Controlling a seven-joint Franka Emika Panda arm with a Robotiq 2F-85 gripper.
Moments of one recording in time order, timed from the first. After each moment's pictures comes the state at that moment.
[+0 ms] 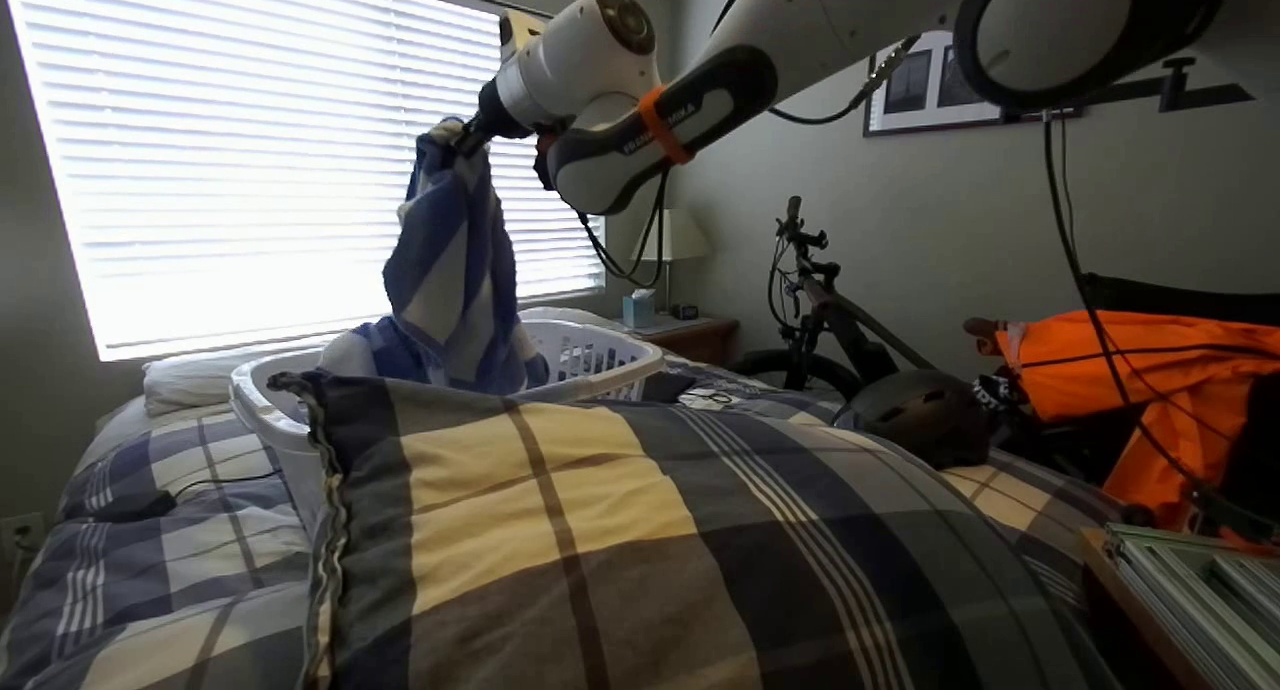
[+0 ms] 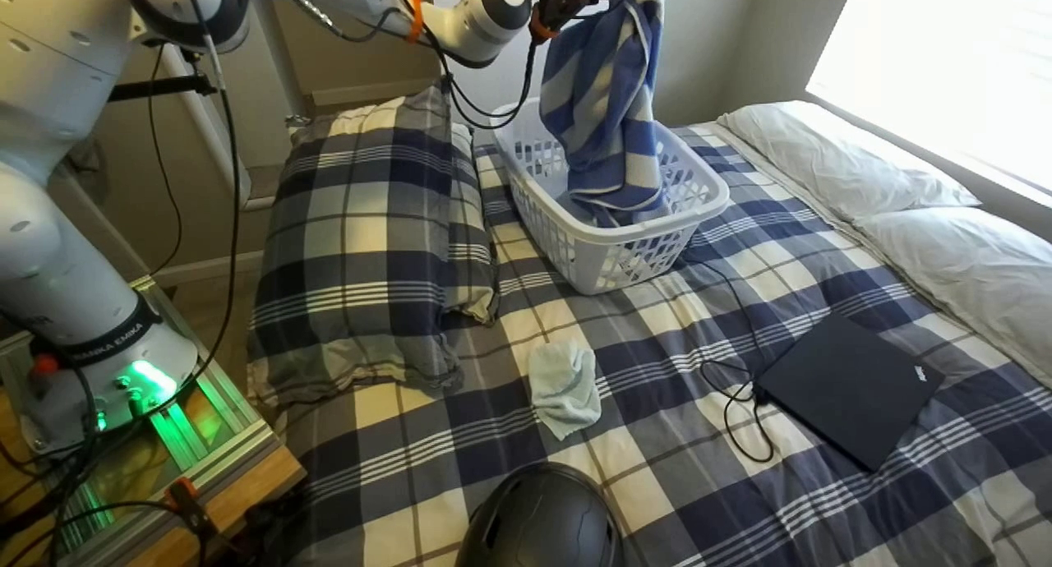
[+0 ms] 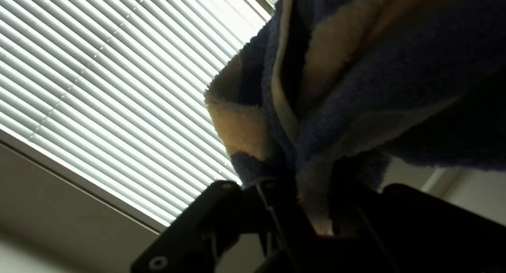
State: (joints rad) arm -0.02 0.83 -0.47 -1.10 -0.37 3.20 0.00
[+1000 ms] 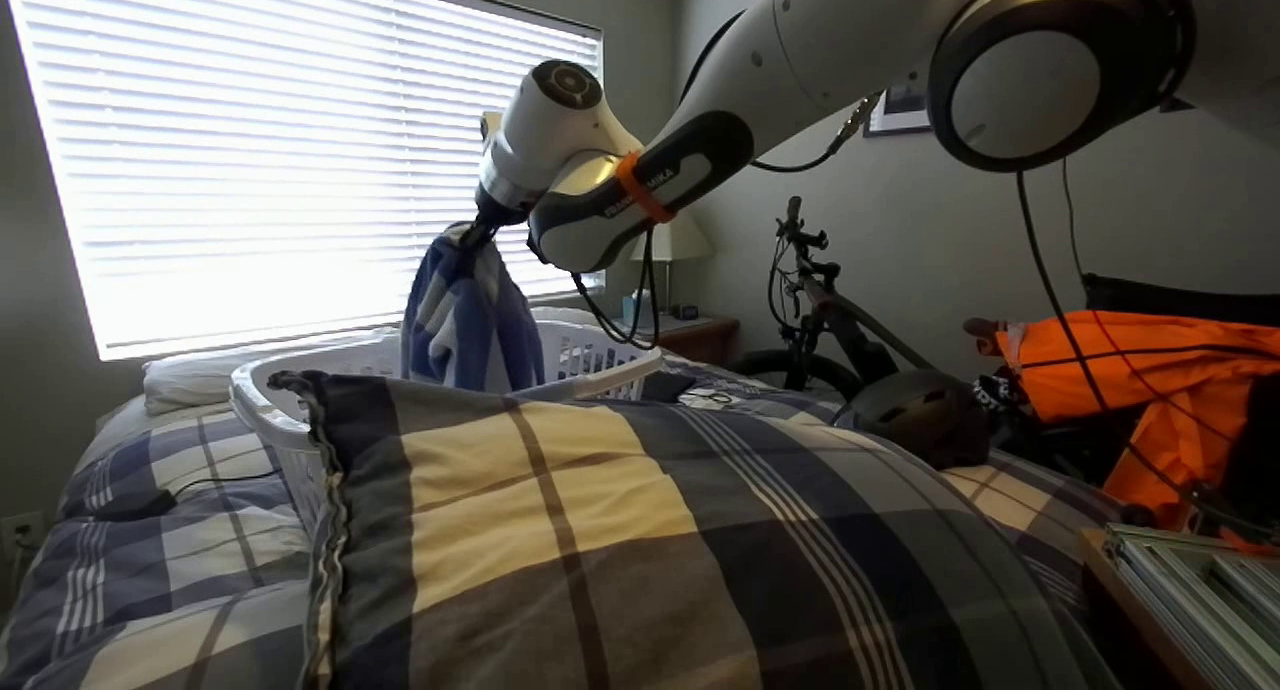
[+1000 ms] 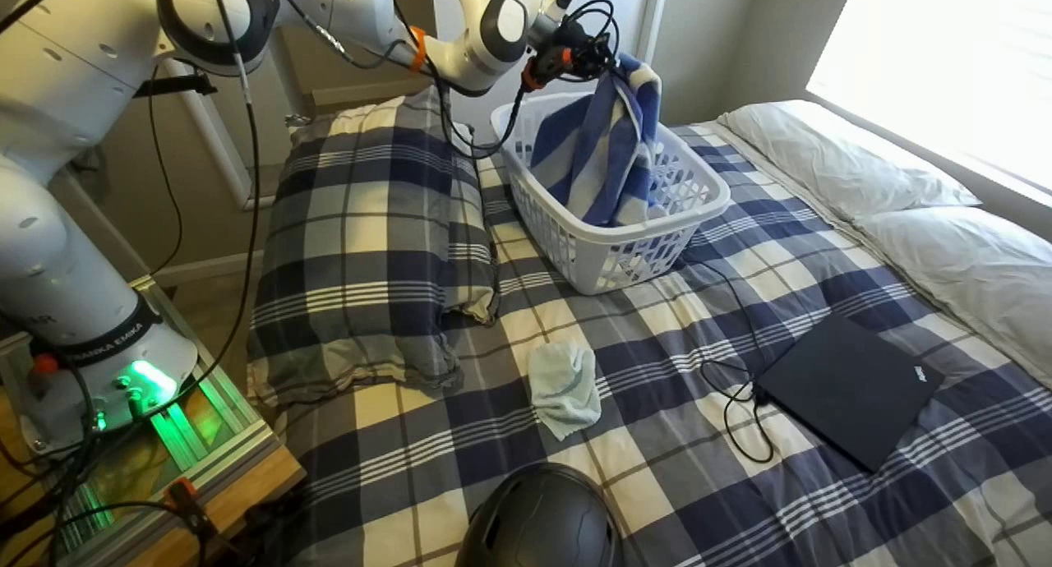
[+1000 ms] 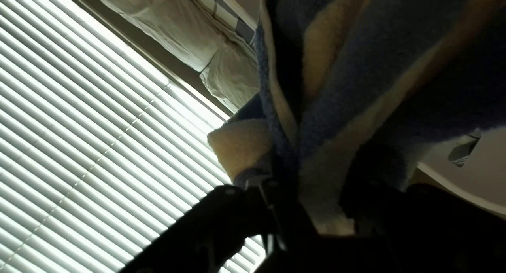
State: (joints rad) arm 0.03 0.94 -0.50 -1.07 -0.34 2.90 0.11
